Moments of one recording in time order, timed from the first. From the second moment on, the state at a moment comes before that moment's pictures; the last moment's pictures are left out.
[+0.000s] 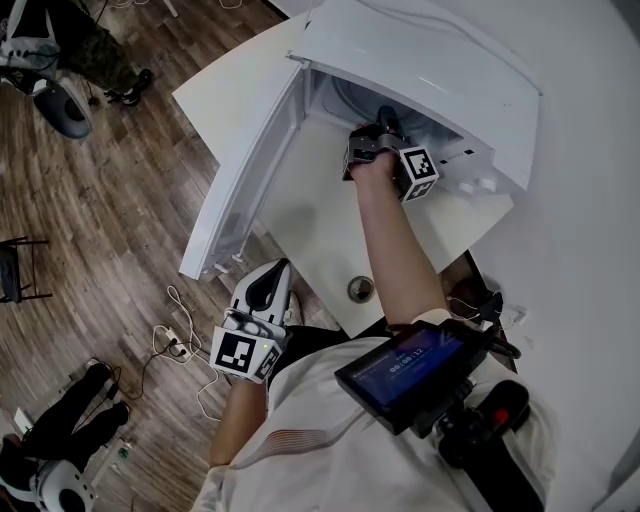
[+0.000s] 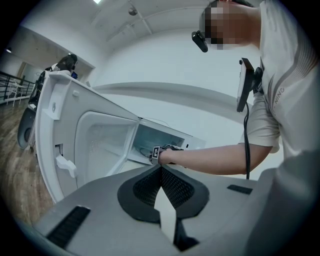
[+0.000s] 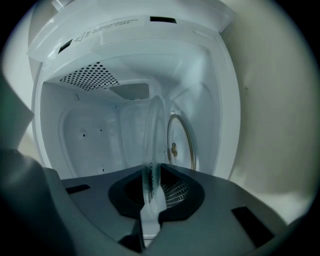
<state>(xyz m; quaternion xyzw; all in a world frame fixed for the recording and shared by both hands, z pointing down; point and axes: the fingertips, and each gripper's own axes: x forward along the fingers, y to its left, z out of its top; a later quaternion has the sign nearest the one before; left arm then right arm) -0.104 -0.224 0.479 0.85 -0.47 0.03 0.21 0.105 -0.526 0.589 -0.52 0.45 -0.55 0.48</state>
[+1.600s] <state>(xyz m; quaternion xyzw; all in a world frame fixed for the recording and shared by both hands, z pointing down) -0.099 -0.214 0.492 0.85 -0.46 0.03 0.25 0.058 -0.515 0.602 -0.42 0.49 -0.69 0.33</state>
